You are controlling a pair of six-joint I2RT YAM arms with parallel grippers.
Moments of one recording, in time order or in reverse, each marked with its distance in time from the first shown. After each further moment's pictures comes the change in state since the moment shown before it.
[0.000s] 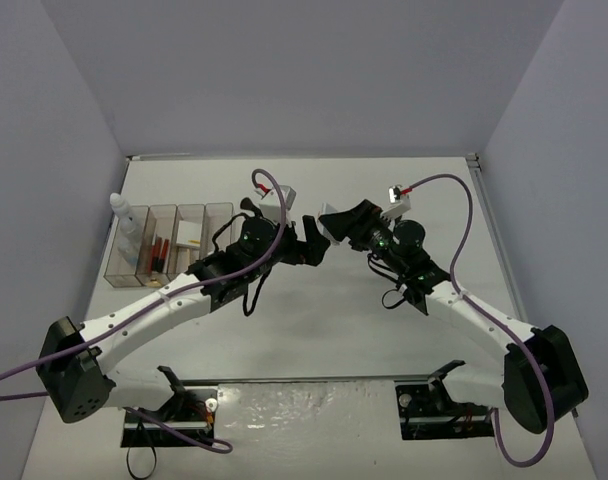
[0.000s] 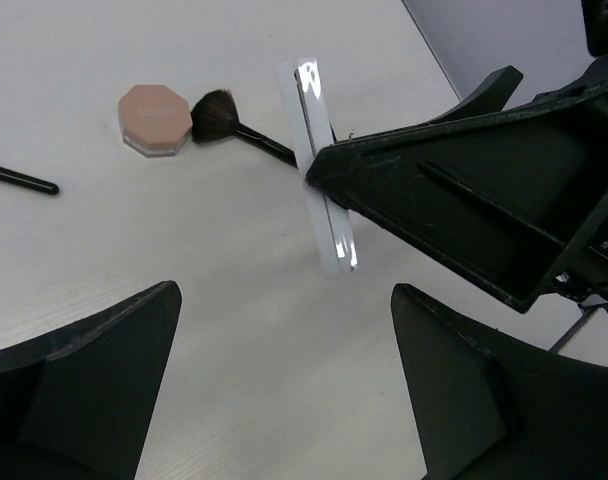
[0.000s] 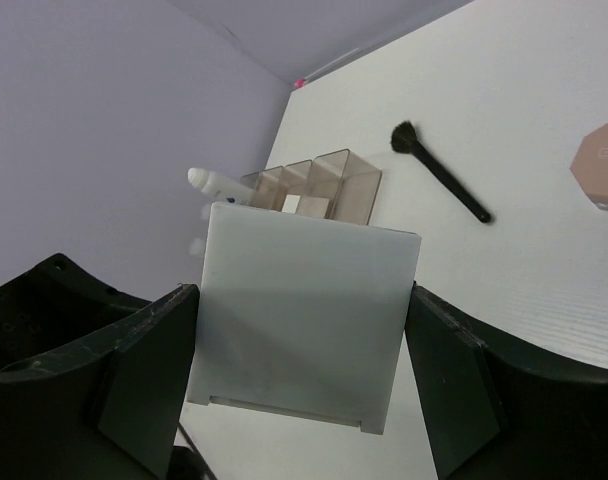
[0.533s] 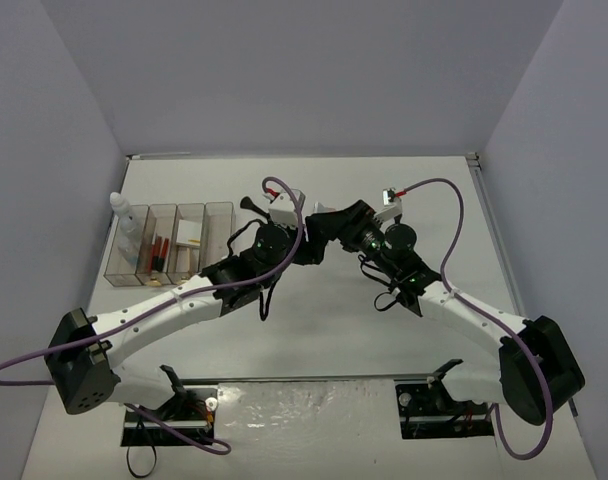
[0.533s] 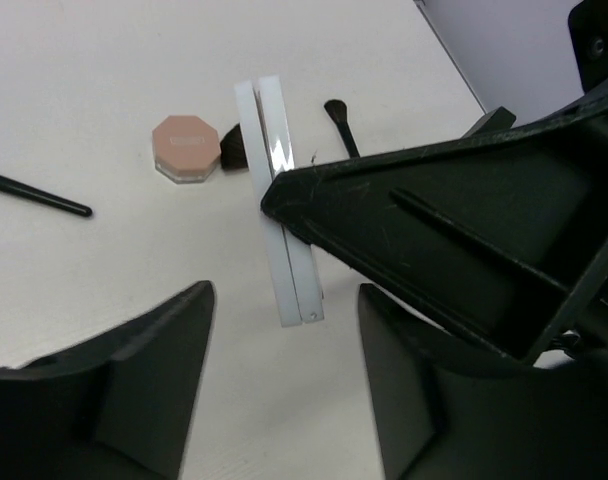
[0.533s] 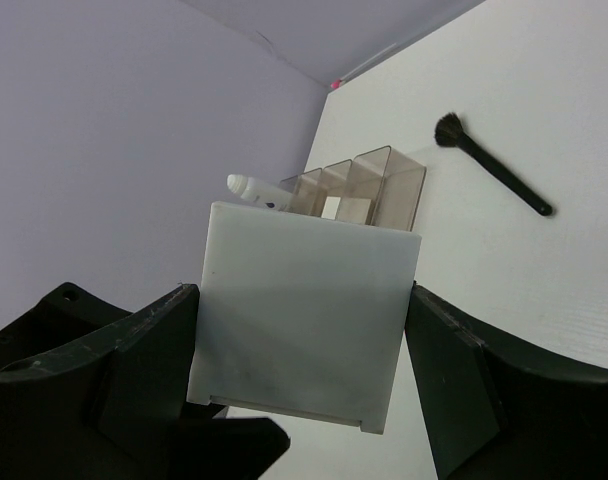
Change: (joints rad) left arm -0.078 0.049 0.003 0.077 -0.195 0.050; right arm 0.068 0.039 -0.013 0.102 0.053 0.112
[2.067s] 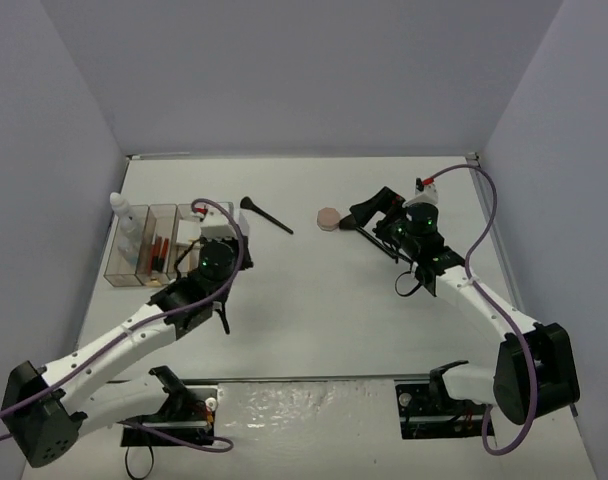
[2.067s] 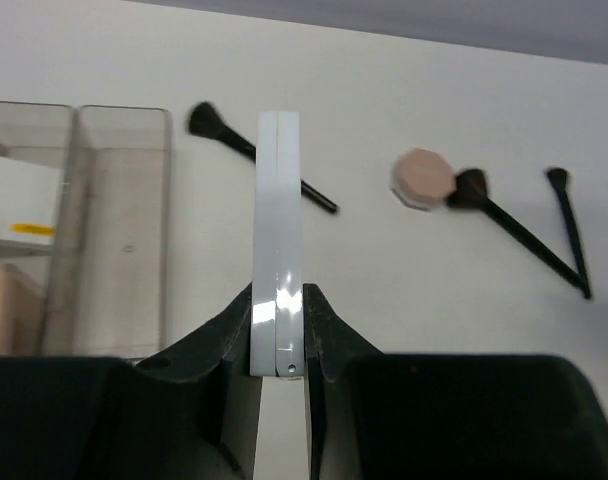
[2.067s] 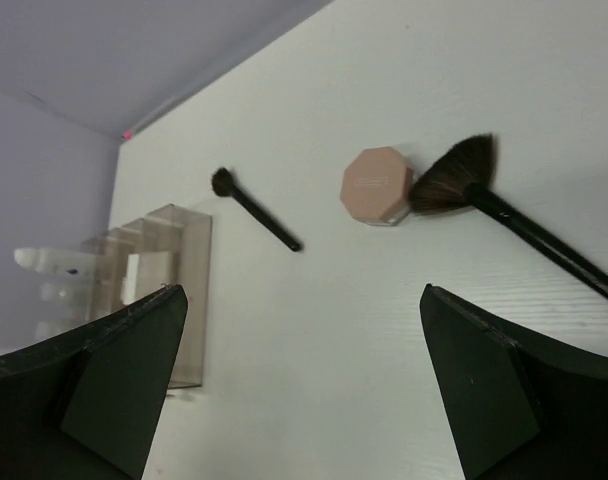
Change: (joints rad) left arm 0.248 -0.343 -0.293 -0.080 -0.240 0.066; right arm -0.262 -0.004 0.109 -0.408 0.034 -0.256
